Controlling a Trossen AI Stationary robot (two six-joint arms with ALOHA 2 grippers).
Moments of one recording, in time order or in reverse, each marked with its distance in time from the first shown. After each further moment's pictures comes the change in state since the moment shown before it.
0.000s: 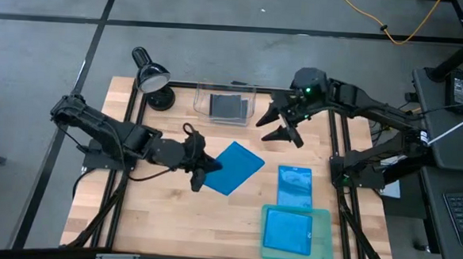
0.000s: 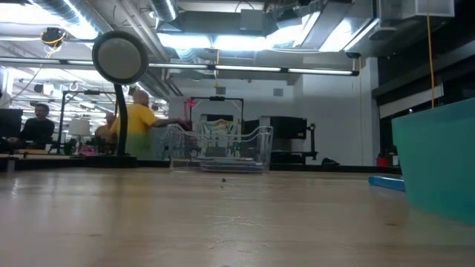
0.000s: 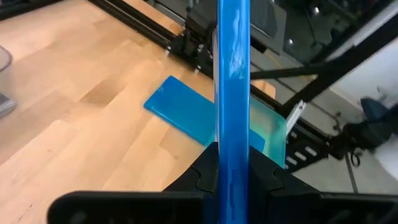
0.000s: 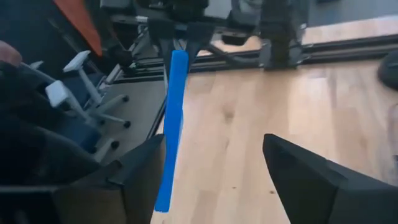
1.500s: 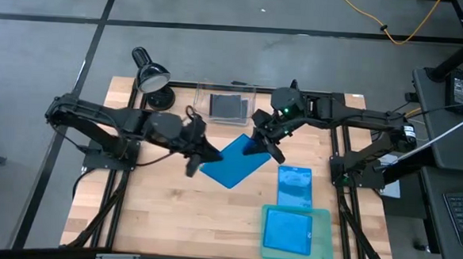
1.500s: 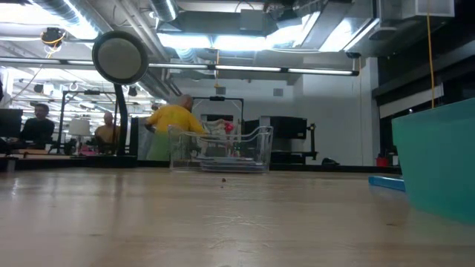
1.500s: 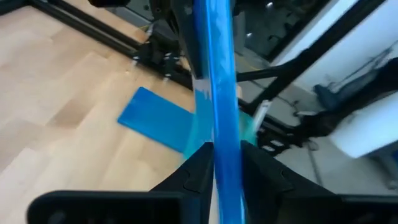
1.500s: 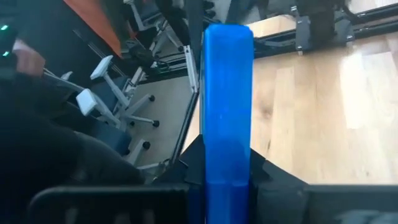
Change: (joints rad) left arm 0.164 -0.069 0.000 0.049 0.312 0.132; right arm 0.161 0.130 0.000 0.126 0.046 0.215
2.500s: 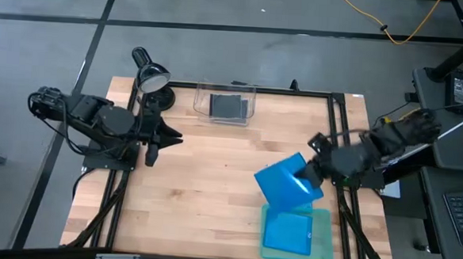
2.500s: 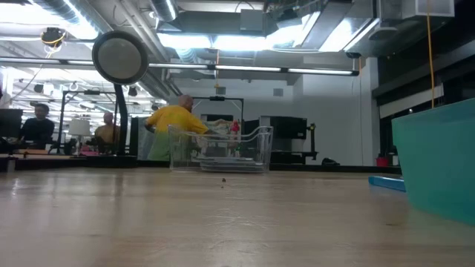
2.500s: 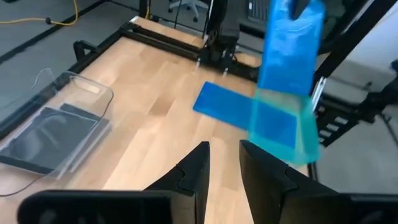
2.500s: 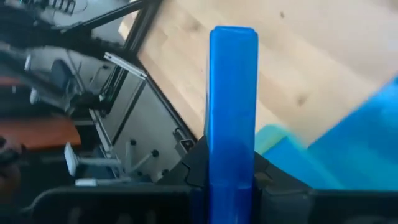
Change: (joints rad) left arm -0.137 -0.307 0.001 -0.443 -0.335 0.108; right arm 0.581 -0.295 -0.001 -0.536 0.767 1.115
